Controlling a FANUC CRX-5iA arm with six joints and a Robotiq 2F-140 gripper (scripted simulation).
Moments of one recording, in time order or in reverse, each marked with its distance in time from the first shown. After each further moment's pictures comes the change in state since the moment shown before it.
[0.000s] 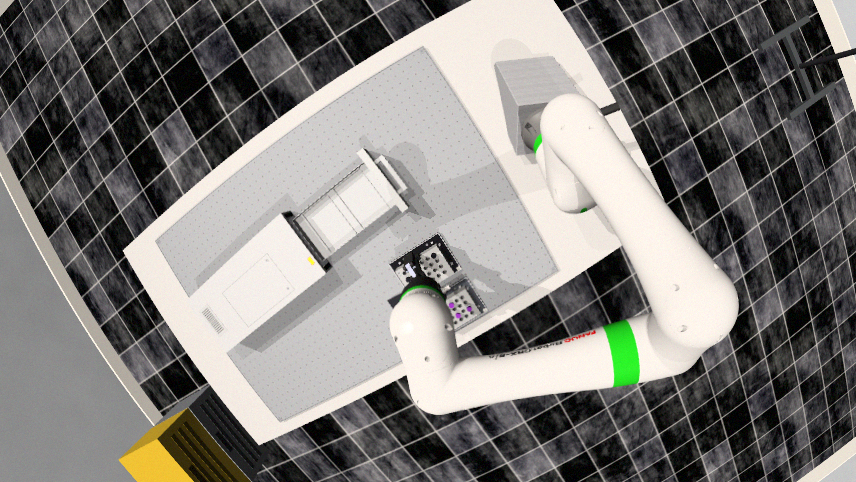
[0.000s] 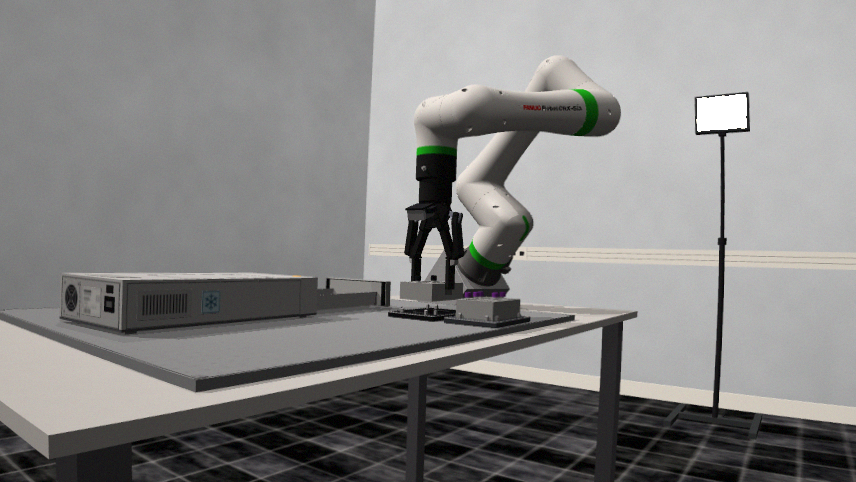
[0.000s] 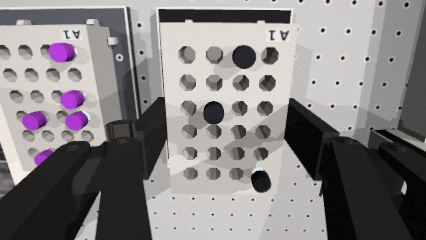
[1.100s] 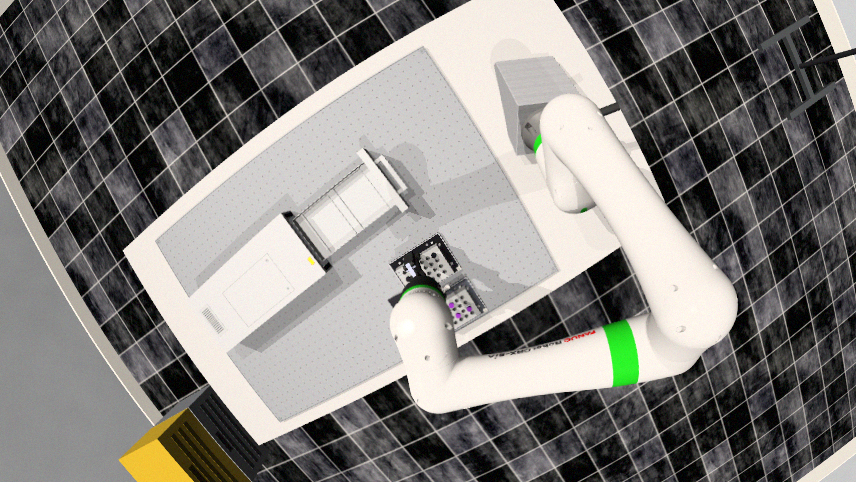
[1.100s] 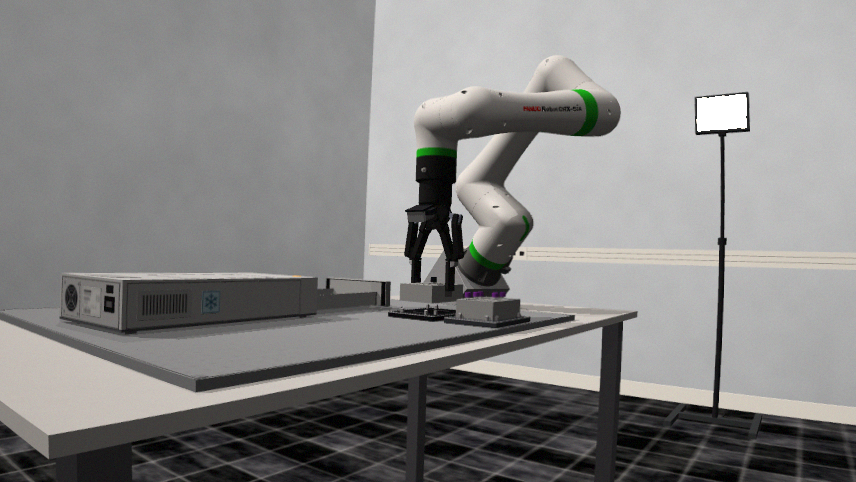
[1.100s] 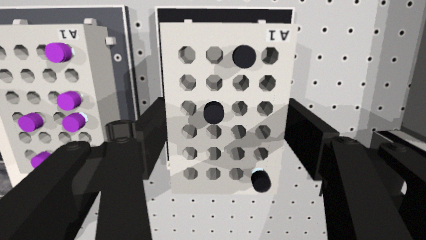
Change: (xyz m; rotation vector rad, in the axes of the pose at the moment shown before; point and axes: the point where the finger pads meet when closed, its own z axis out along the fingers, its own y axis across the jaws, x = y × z) arm 0.000 0.000 0.004 0.000 0.000 0.001
